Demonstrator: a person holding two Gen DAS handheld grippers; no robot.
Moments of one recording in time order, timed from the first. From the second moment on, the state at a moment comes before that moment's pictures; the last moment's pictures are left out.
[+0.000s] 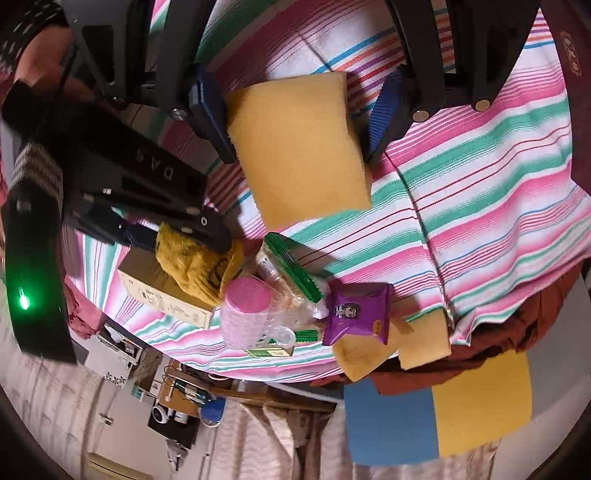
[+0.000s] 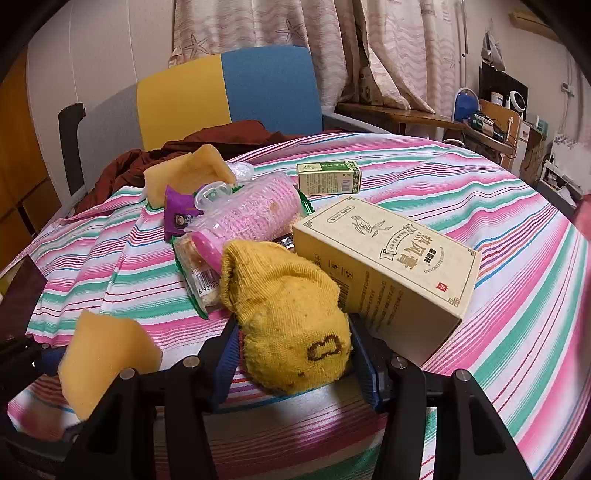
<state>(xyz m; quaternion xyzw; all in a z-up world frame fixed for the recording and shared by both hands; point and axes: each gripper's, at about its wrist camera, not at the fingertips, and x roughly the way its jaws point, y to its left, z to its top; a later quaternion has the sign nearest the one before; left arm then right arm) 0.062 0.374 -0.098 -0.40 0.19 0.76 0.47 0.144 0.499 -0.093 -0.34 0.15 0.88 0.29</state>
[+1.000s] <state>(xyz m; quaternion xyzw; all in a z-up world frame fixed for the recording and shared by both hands) 0.070 0.291 -0.078 -0.39 0.11 0.77 0.50 0.156 0.447 -0.083 -0.33 0.18 0.90 0.23</state>
